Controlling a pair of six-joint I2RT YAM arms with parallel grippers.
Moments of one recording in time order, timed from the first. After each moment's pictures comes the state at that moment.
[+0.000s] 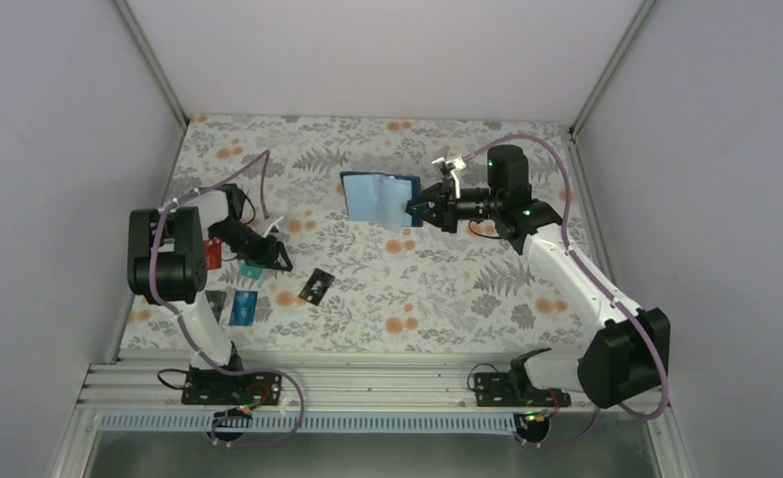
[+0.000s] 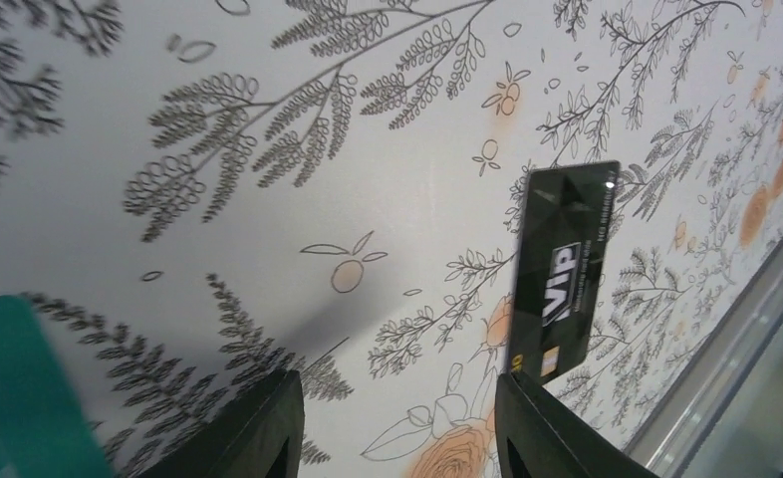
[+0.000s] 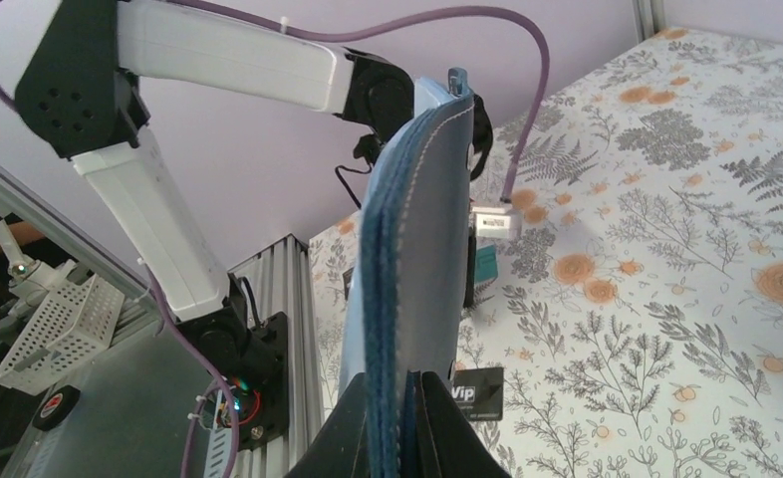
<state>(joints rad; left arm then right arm) 0.08 1.86 1.08 -1.01 0.61 0.51 0.35 1.30 1.06 -0.23 -1.07 0.06</state>
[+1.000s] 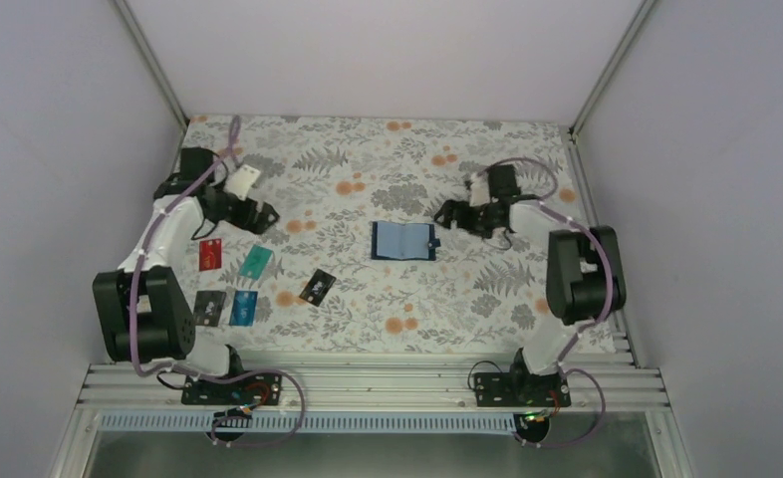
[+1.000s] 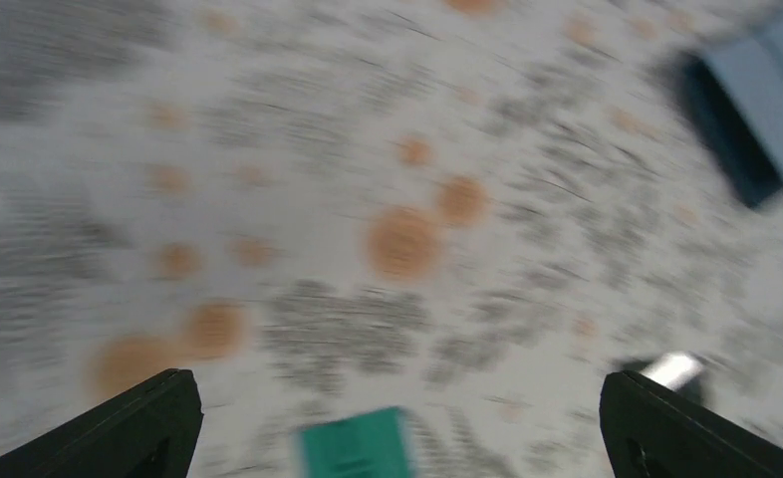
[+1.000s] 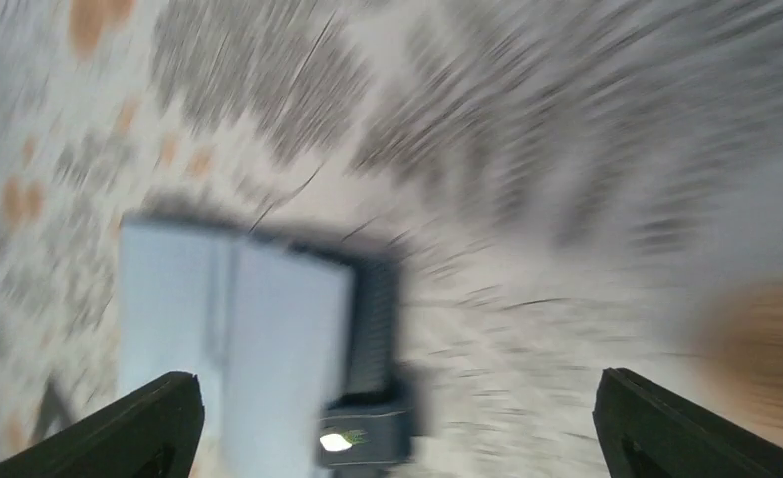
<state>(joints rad) 0.09 1.51 1.12 -0.77 0.51 0.50 0.17 1.79 1.05 -0.37 -0.57 0.27</state>
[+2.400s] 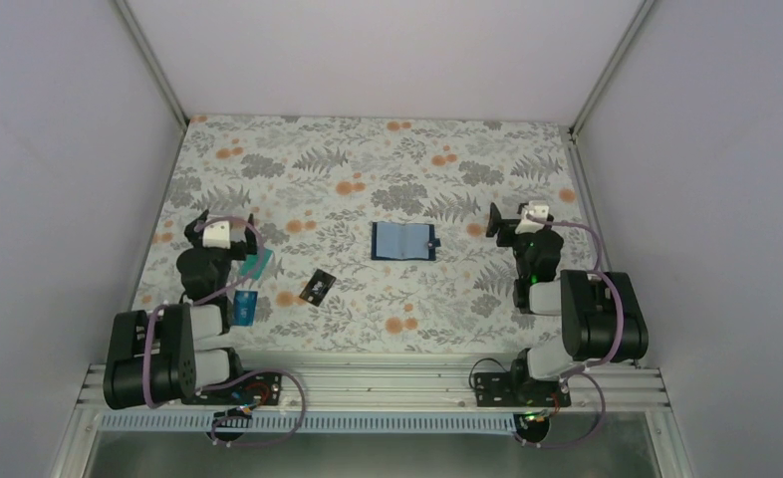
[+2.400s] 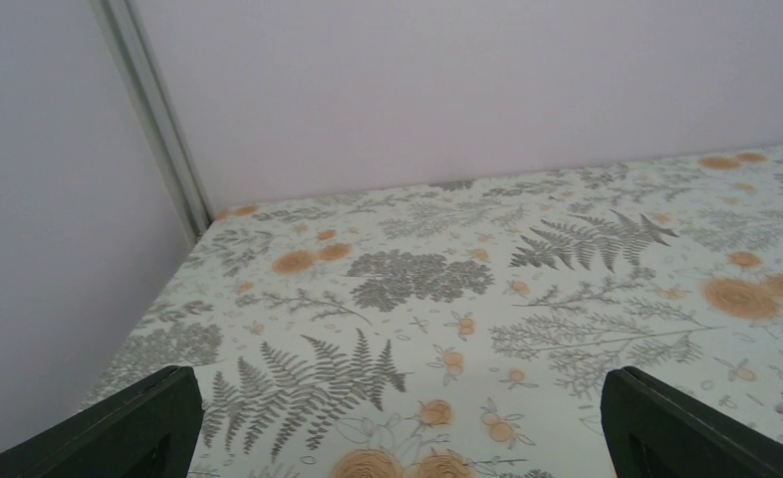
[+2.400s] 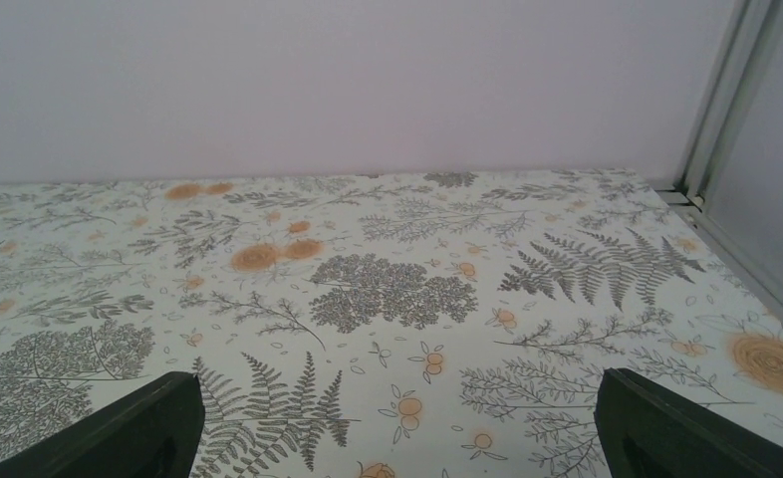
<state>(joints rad) 0.16 1.27 0.10 1.11 0.19 0.11 -0.04 1.51 0.27 1.12 -0.10 0.05</state>
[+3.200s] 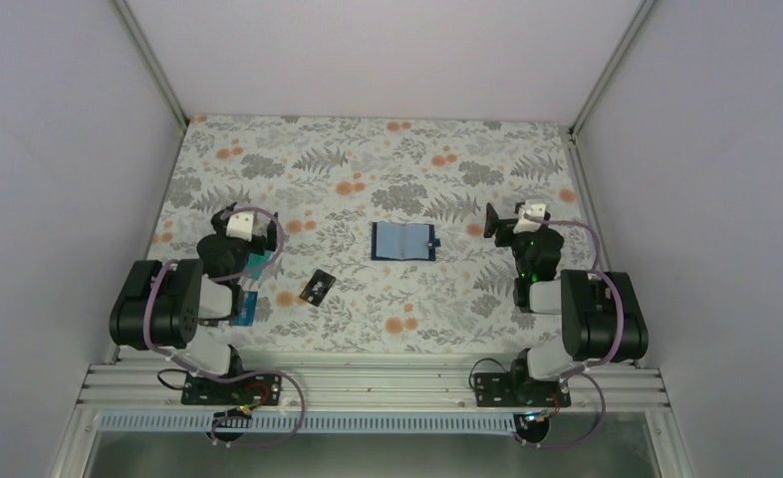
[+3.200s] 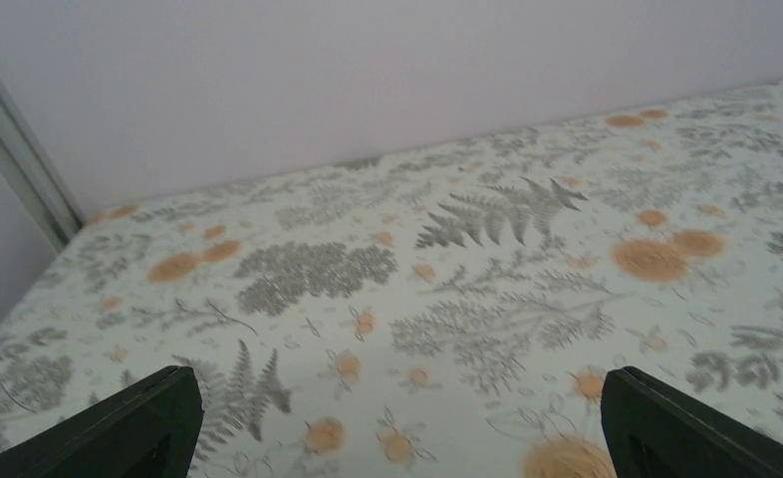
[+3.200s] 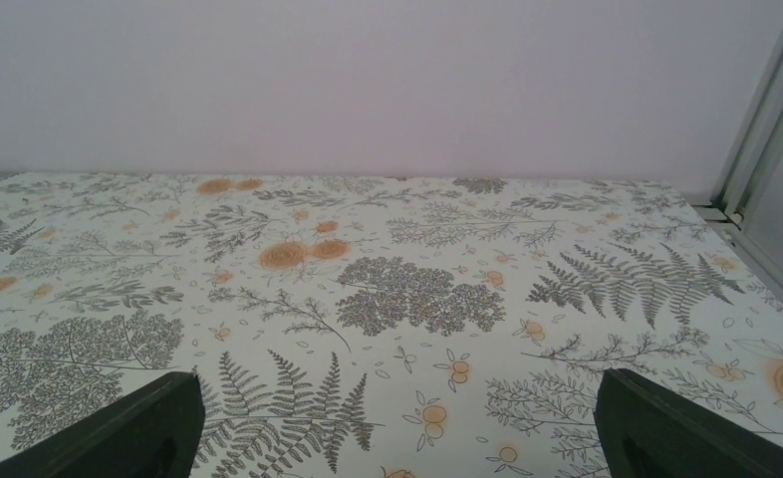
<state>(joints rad) 0.05 1.56 0.18 1.25 0.23 0.13 -0.04 1.51 0.28 1.11 -0.17 0.03</state>
